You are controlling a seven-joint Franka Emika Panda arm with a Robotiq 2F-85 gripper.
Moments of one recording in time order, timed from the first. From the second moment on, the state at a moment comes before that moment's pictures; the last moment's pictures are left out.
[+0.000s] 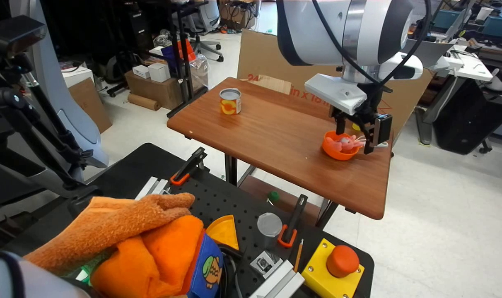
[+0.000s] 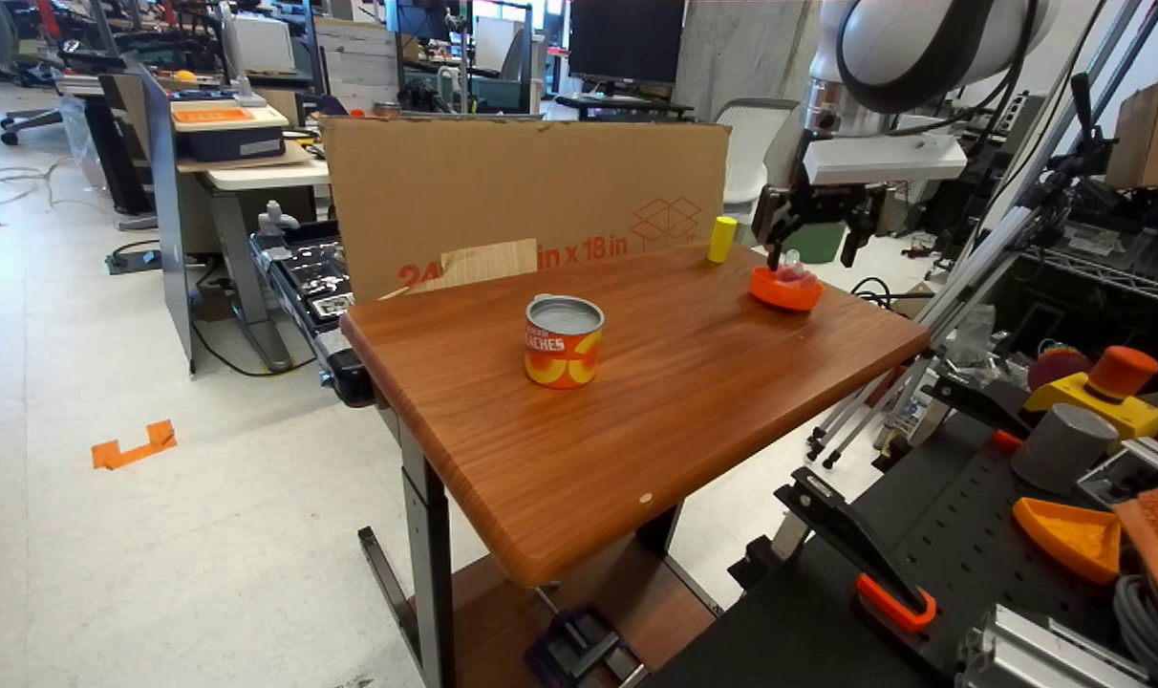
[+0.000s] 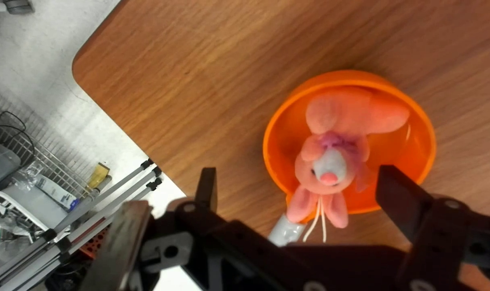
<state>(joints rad) 0.09 0.52 -0.32 -2.13 -0.20 2.68 0.60</state>
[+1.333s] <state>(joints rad) 0.16 0.50 -0.38 -2.17 -0.22 2.69 0.61</state>
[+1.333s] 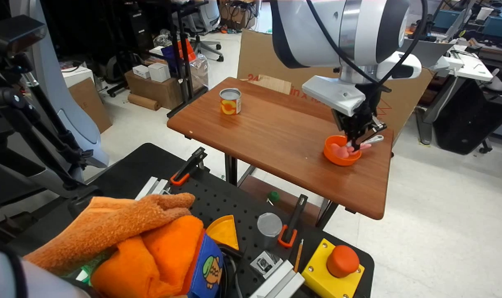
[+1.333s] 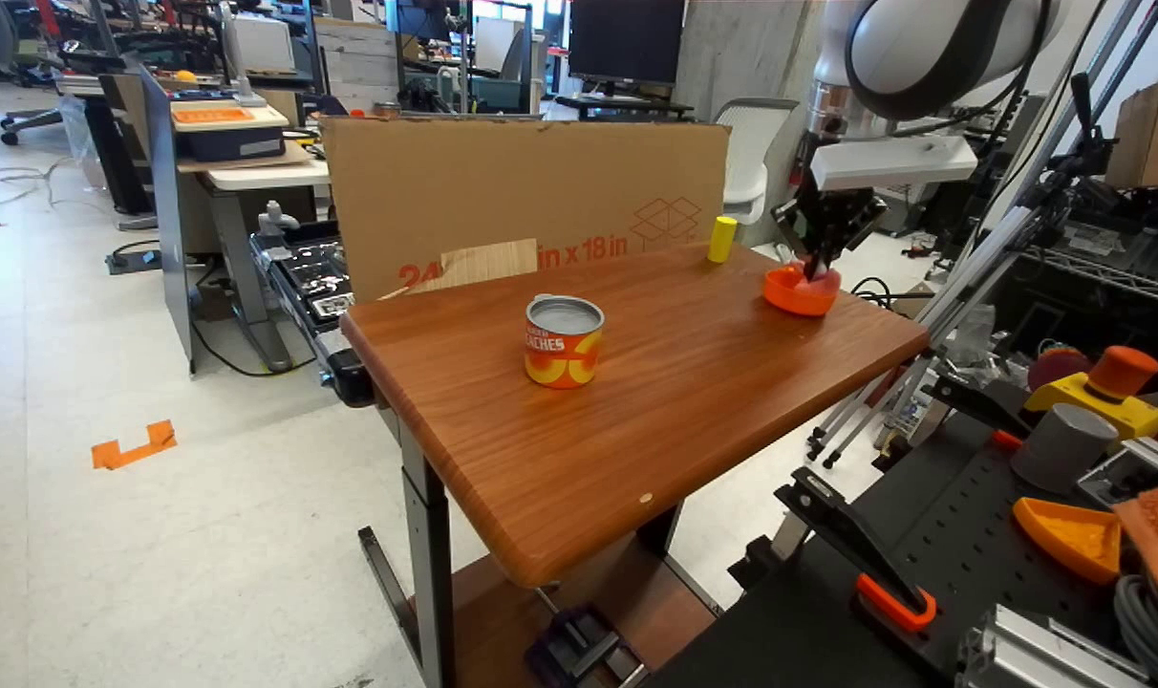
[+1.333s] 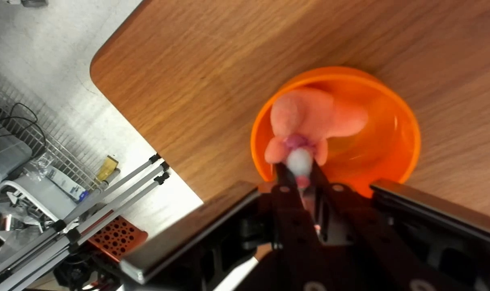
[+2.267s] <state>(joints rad) 0.03 0.03 0.13 -2.59 0.34 2.98 0.30</state>
